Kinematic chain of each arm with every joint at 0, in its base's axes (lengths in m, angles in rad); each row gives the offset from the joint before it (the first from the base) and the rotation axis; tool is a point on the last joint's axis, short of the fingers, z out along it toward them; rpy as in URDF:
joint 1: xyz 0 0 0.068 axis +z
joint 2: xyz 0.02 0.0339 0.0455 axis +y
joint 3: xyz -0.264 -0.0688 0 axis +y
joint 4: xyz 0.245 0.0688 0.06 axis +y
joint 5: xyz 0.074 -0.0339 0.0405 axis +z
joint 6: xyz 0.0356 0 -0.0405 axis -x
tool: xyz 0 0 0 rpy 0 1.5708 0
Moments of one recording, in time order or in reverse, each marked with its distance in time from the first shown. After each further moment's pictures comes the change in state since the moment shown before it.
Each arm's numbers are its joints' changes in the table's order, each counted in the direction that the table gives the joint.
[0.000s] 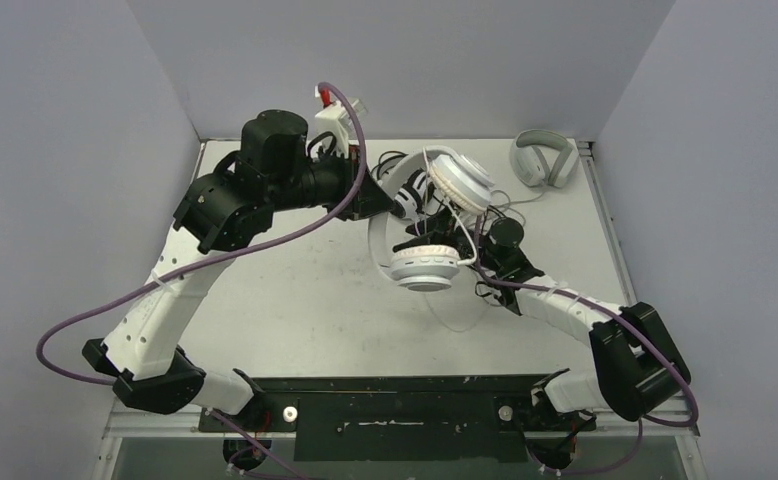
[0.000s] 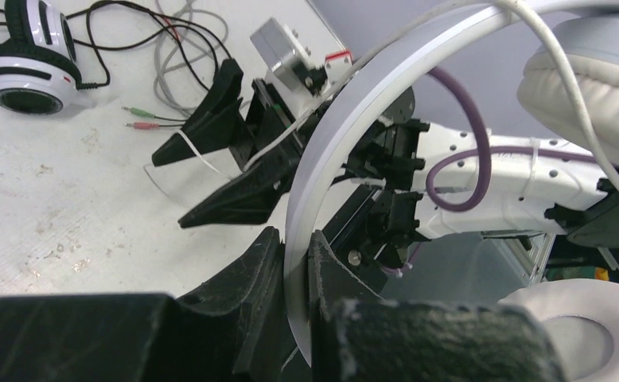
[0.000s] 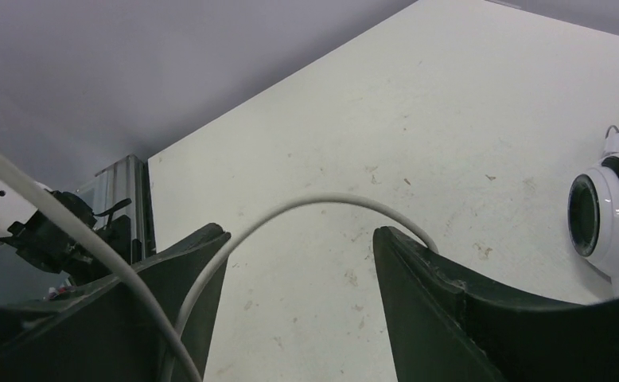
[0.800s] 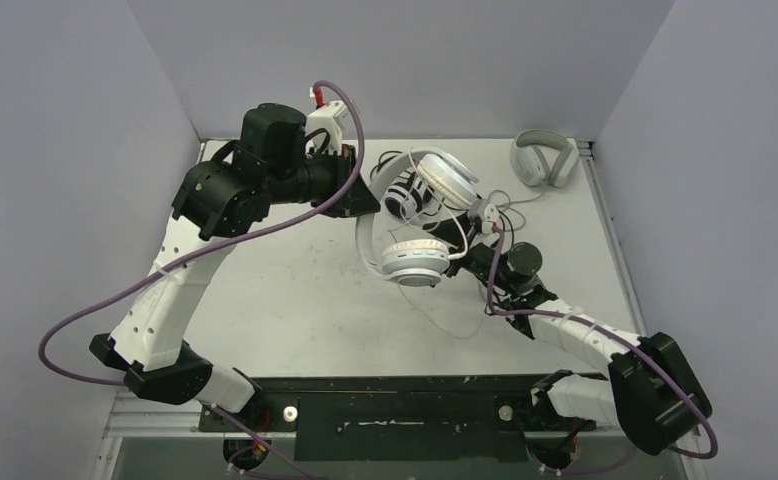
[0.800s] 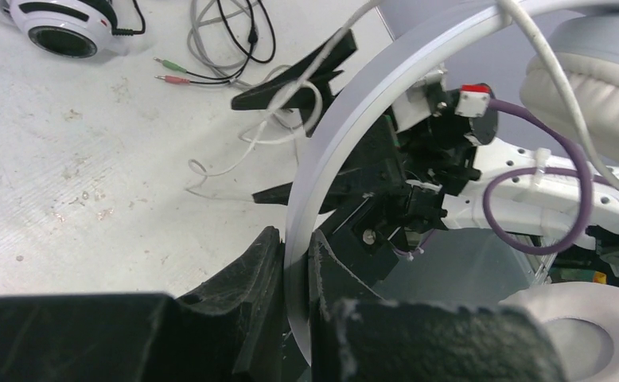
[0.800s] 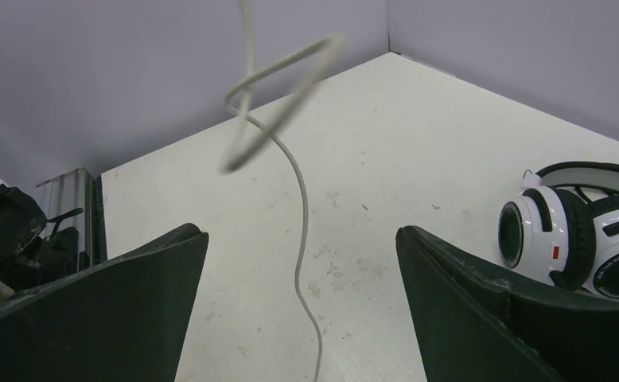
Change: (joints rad) left arm 0.073 0.072 -0.113 0.167 0.003 -0.003; right arm 0.018 -0.206 0.181 -0.117 -0.111 0.113
